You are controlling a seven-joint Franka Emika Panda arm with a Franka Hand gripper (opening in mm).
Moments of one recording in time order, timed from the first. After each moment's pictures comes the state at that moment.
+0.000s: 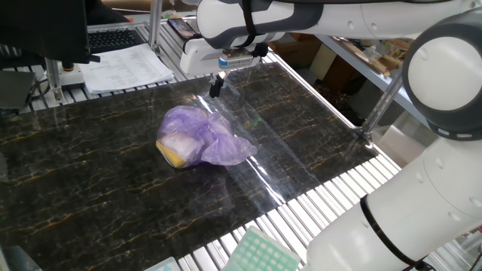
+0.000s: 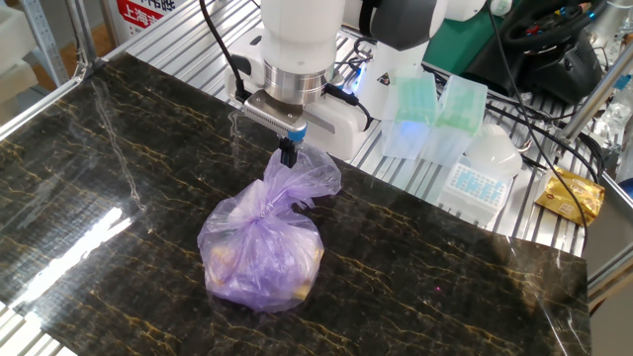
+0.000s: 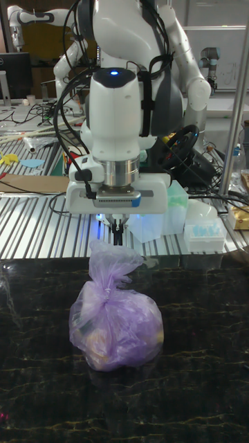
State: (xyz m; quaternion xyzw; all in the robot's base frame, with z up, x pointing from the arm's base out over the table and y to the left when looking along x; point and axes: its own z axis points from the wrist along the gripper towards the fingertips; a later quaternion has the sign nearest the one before) arm 0.499 0.000 0.299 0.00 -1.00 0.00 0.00
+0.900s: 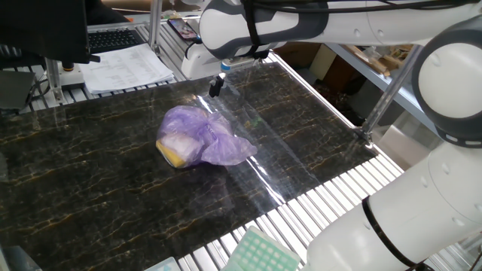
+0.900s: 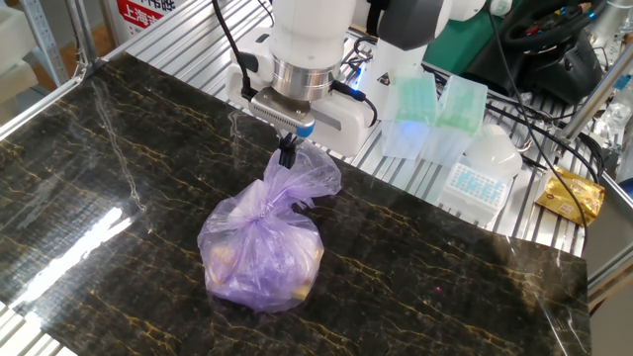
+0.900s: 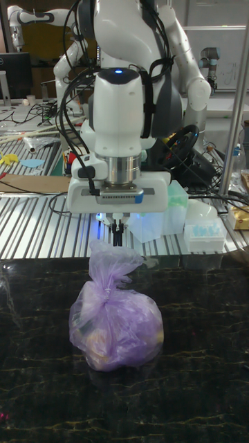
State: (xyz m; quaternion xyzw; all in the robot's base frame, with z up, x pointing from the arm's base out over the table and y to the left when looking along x) arm 0.499 0.000 0.298 0.04 -1.00 0.01 -0.03
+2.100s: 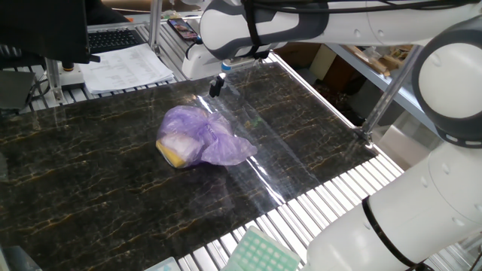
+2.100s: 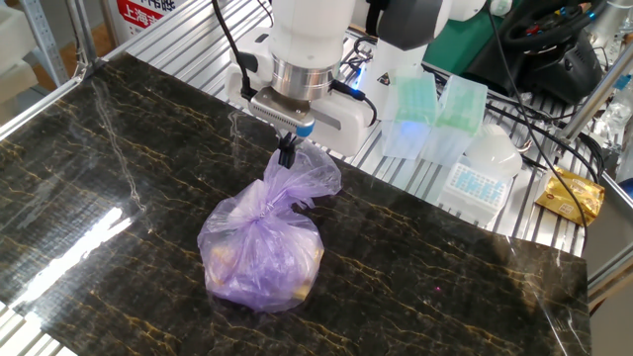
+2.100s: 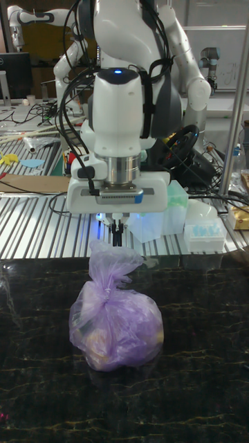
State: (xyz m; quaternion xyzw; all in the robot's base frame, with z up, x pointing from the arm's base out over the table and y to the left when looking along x) arm 0.499 -0.001 0.298 0.04 -1.00 0.01 -0.04
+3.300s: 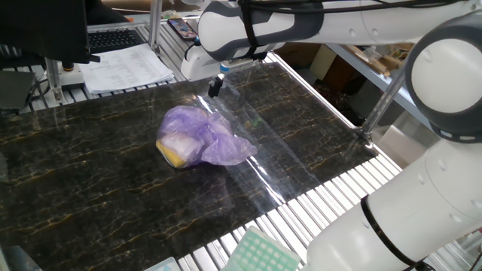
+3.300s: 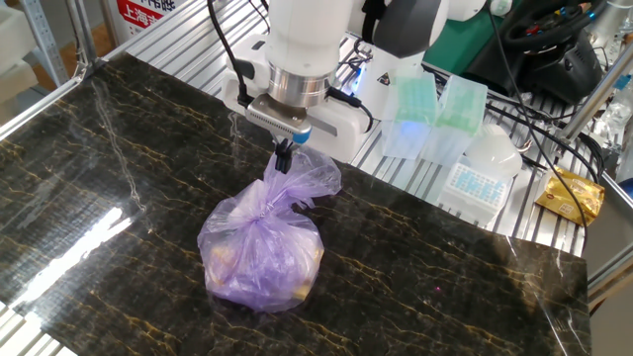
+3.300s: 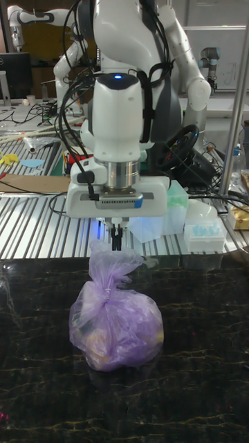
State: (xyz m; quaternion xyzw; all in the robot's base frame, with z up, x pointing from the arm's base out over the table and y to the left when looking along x) arm 0.505 -0.002 0.291 0.04 -1.00 0.02 -0.04
